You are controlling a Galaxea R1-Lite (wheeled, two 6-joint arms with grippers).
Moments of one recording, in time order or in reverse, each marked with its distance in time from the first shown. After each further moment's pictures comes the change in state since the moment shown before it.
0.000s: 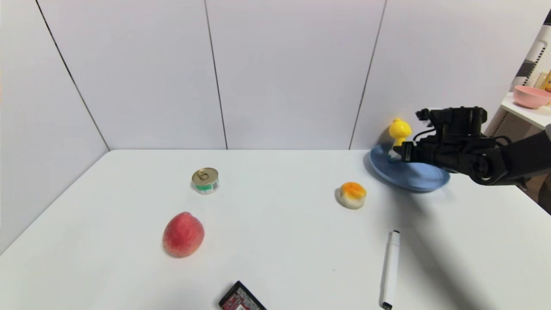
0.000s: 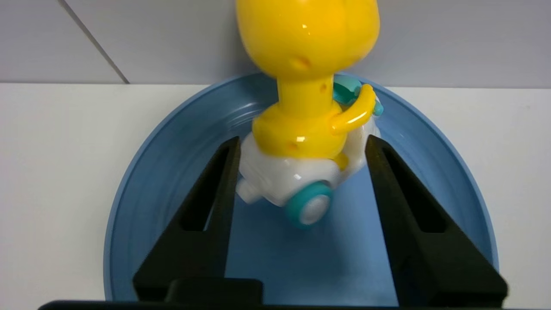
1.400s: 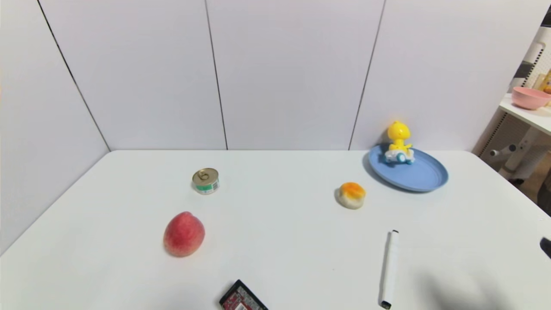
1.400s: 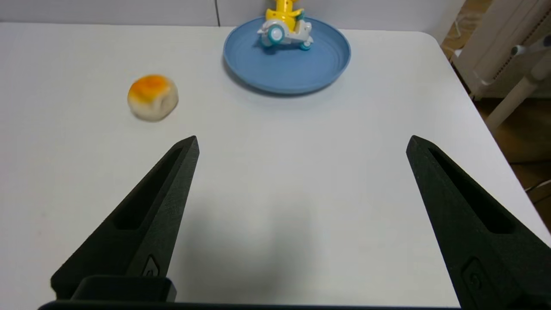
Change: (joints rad) left arm 0.000 0.000 0.000 0.000 0.000 0.000; right arm -0.031 -1.471 0.928 0.307 0.042 -0.009
